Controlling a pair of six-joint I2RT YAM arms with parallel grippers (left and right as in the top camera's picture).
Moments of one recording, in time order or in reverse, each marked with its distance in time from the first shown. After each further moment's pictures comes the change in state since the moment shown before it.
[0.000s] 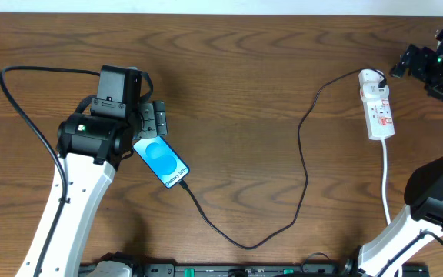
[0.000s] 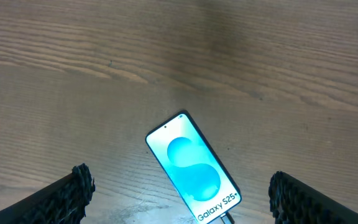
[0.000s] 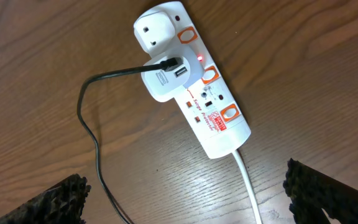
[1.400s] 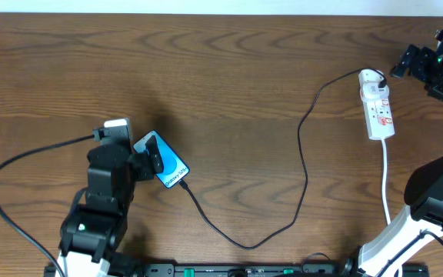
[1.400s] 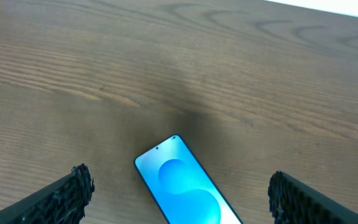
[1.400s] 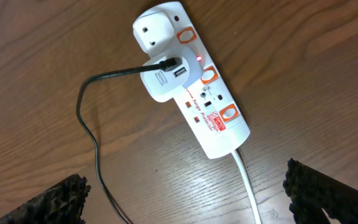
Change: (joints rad) left arm 0.000 -0.557 -0.673 0.527 -0.003 0.000; right arm 0.000 0.000 0.000 0.000 0.003 0.000
